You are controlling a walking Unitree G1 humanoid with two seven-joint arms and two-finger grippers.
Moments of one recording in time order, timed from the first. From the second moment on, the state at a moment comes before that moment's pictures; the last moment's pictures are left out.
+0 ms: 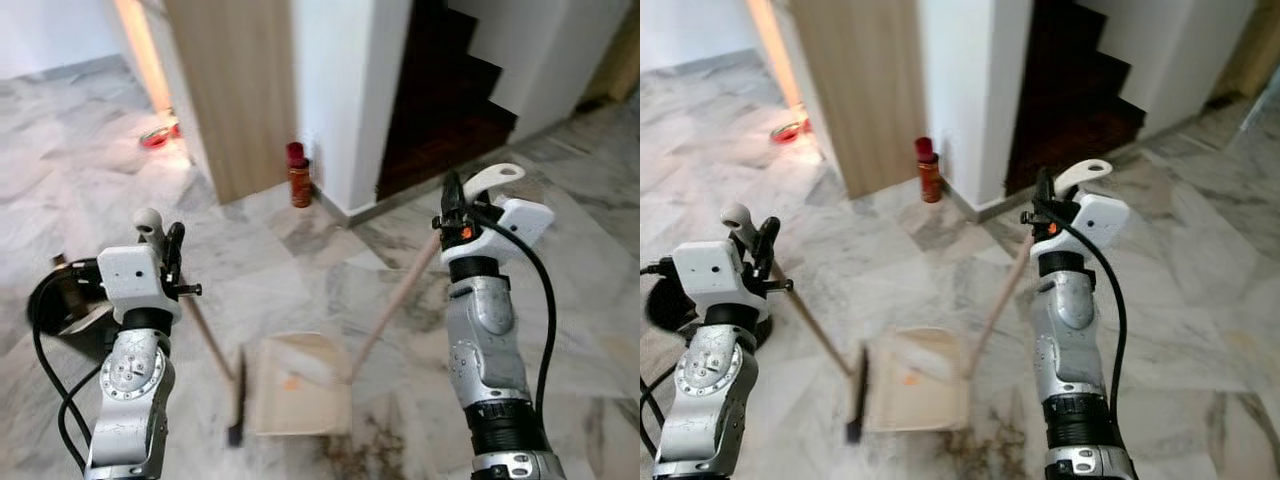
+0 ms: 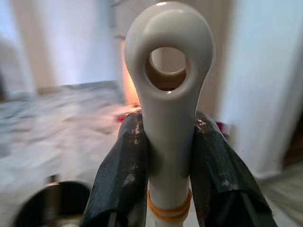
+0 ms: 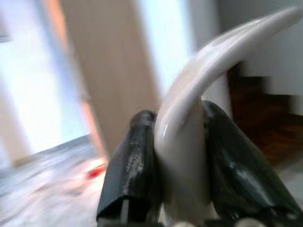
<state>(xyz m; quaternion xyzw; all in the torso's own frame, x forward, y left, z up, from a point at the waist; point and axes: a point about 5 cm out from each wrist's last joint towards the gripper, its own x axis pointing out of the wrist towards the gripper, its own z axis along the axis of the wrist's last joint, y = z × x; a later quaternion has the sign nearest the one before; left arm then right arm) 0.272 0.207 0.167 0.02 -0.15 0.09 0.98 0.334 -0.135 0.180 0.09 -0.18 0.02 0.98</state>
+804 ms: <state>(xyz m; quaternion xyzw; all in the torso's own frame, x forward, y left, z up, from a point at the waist) 0.273 0.205 0.167 0.04 -0.15 0.09 0.98 0.334 -0.135 0.175 0.15 -0.17 0.02 0.97</state>
